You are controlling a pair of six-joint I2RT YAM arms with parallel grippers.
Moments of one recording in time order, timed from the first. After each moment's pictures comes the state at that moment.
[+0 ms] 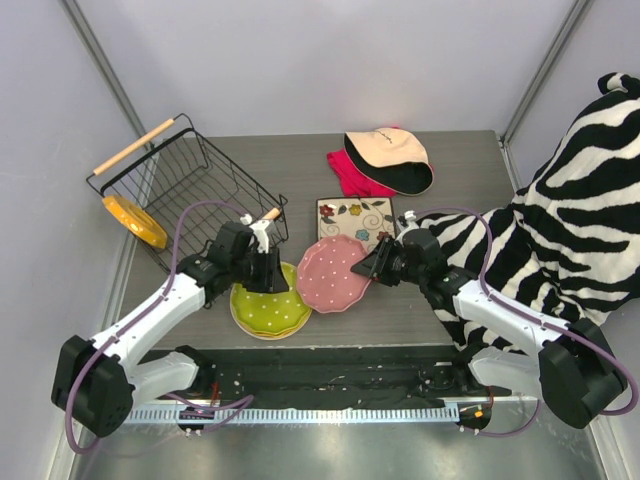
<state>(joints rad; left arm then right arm) -0.51 1.10 0.73 -0.51 0.30 -0.42 0.57 1.12 0.54 0.02 -0.22 0.92</state>
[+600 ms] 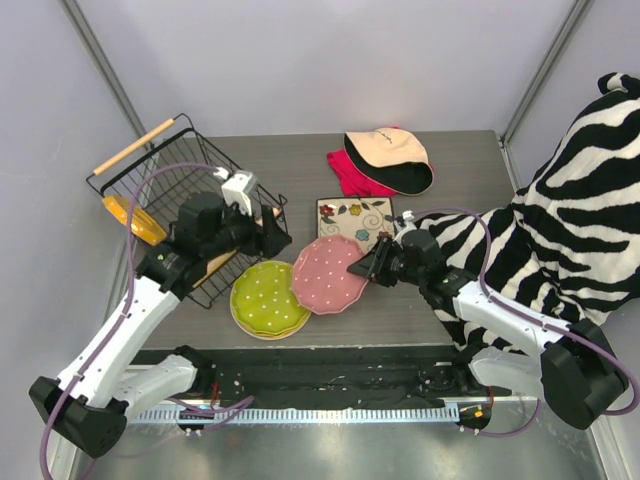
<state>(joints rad) -0.50 0.97 1.01 -0.51 0.24 -0.32 0.59 1.11 0.54 0.04 -0.24 0.95</state>
